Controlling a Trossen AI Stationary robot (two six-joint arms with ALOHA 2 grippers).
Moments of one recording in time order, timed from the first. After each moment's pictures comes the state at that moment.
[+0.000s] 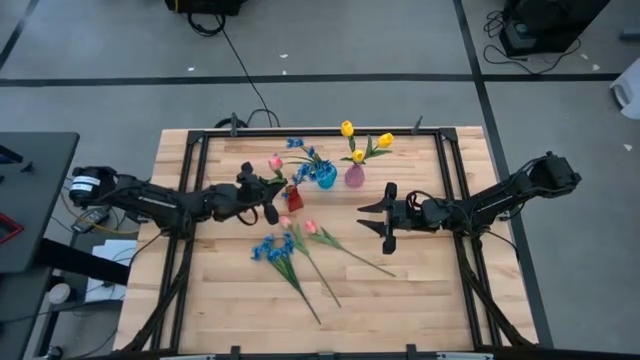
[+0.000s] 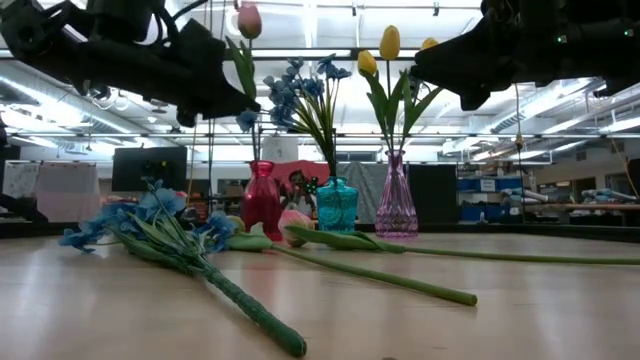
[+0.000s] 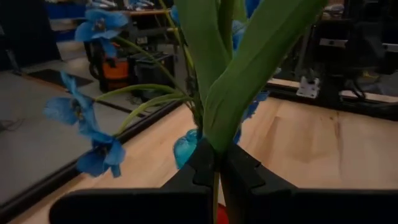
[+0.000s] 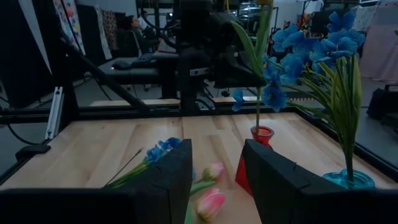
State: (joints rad) left arm 0.01 1.15 0.34 0.70 -0.51 -0.09; right arm 0.20 1.21 0.30 0.89 0.32 0.02
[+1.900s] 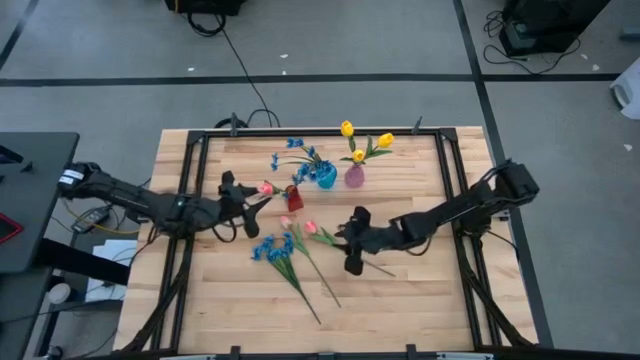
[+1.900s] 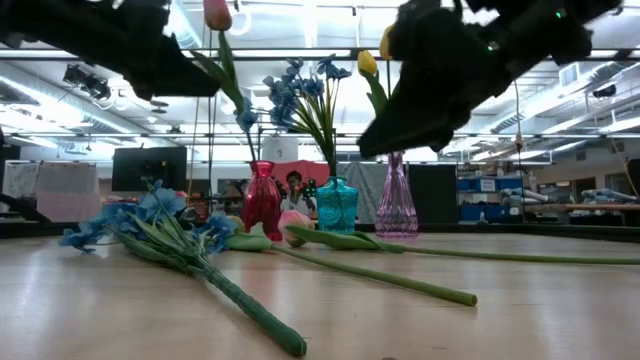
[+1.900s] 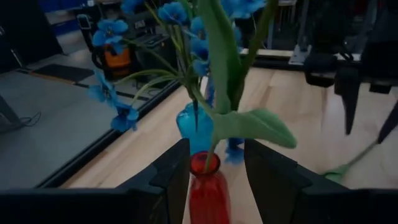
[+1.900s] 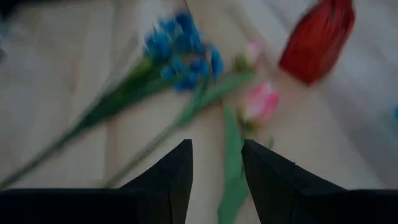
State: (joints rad) left arm -0.26 0.81 0.39 0.14 -0.76 -0.13; right arm 0.29 1.63 0.80 0.16 0.36 0.38
